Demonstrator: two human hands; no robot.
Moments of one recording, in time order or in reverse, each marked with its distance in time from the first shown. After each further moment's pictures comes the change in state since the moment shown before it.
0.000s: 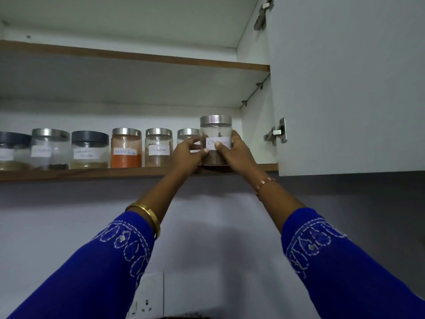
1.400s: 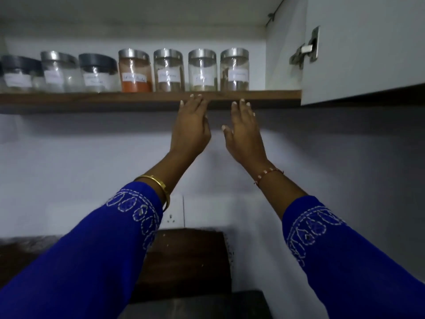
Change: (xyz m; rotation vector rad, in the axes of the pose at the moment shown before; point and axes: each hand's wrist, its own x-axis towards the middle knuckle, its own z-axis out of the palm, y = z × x) left_hand -0.077 -0.059 0.009 0.722 0.082 0.300; right_hand -0.088 0.074 0.042 -0.555 -0.003 -0.218
